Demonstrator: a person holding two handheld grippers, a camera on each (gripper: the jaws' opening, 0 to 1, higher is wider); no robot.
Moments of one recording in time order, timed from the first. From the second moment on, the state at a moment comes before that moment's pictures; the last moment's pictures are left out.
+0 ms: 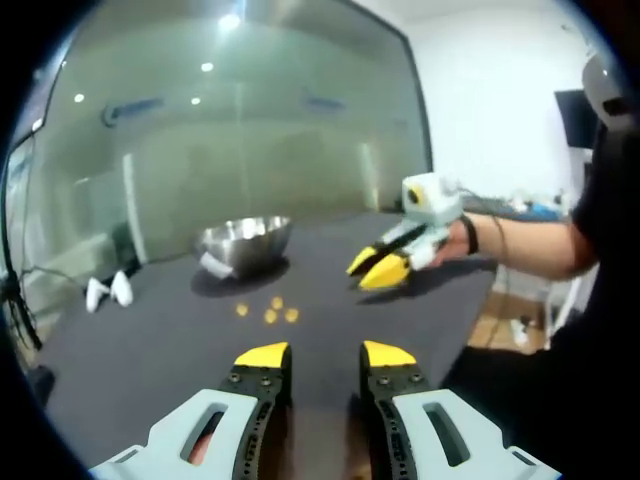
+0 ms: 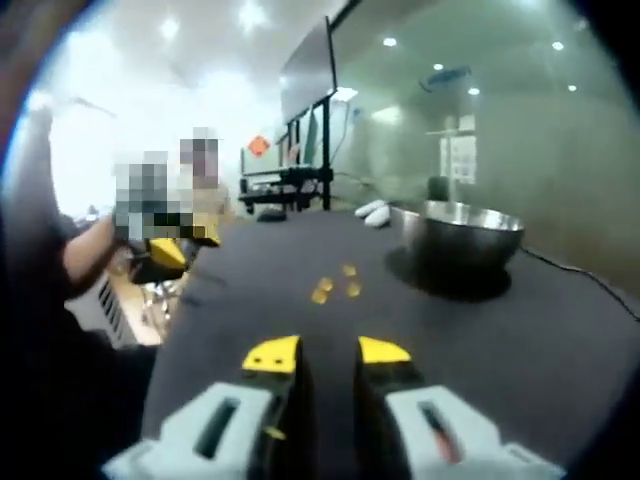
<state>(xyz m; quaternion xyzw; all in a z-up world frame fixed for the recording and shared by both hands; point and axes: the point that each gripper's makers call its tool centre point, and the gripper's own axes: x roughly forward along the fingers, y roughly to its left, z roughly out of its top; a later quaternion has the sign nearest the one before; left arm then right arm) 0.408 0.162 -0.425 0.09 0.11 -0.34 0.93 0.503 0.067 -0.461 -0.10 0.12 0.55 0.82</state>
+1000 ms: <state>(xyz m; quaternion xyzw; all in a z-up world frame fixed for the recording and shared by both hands) 0.408 0.178 -0.429 0.08 0.13 -0.32 0.94 0.528 0.149 -0.480 -0.11 0.15 0.57 0.80</state>
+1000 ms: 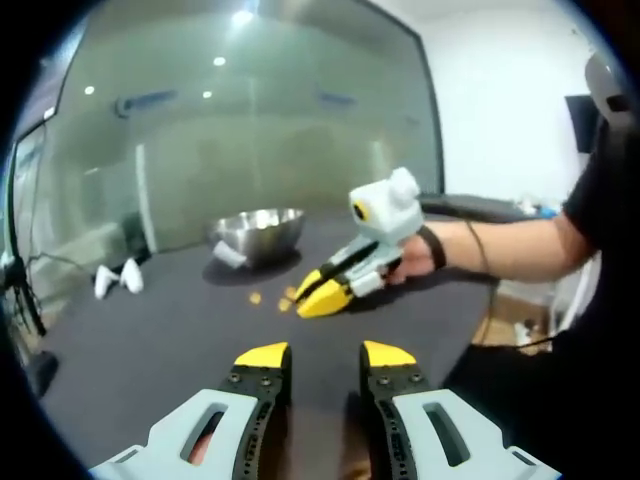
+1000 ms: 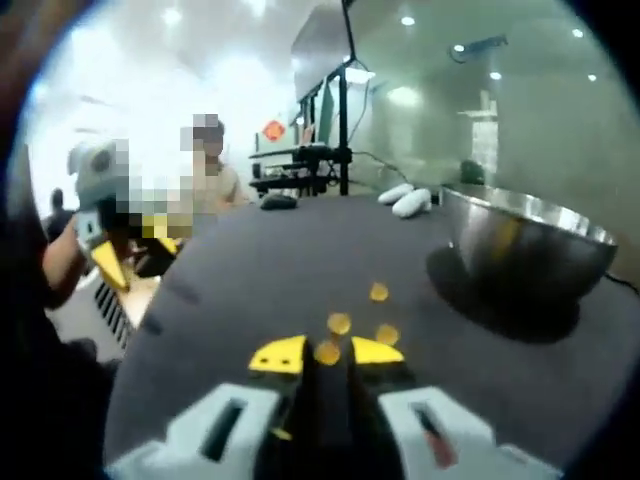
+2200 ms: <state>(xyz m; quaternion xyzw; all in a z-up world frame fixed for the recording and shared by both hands) 0.411 0.173 -0.433 0.07 0.13 -0.32 0.94 0.582 0.061 -0.421 -0.09 0.07 0.37 0.92</state>
